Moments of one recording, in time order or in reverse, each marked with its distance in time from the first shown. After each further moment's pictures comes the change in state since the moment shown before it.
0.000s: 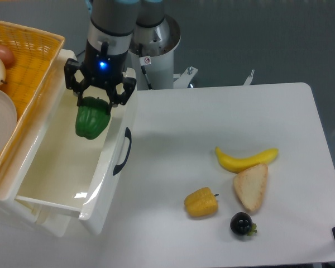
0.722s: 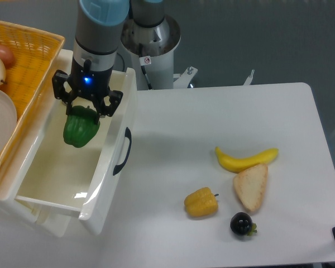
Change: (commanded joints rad) arm -0.031 -0.031 -0.003 0.041 0.031 0.006
